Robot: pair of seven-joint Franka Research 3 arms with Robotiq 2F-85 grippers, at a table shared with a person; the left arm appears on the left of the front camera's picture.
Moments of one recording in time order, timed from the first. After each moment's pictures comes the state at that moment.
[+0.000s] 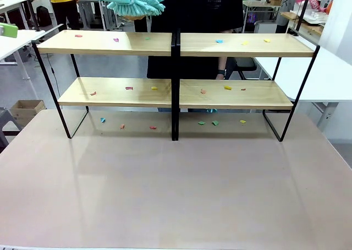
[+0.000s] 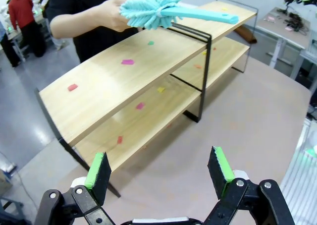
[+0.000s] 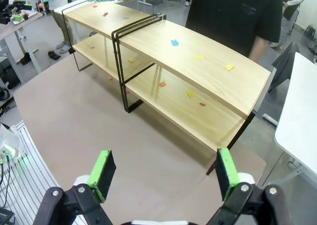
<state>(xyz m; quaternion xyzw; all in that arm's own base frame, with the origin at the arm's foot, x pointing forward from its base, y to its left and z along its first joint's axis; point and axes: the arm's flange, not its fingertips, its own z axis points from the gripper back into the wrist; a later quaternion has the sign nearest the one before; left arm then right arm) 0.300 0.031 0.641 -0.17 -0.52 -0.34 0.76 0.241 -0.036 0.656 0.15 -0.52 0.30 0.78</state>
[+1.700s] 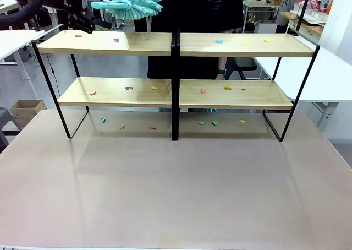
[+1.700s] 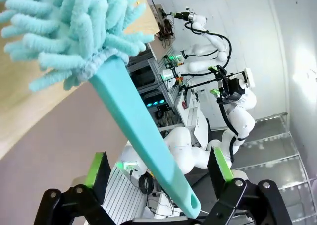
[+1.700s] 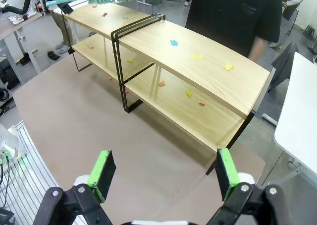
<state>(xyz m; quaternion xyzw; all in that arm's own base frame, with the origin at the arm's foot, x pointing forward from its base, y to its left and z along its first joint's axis) 0.510 -0.106 0.639 -0.58 -0.13 -0.18 0.78 0.240 -0.036 0.656 0.15 -0.52 0.30 0.79</state>
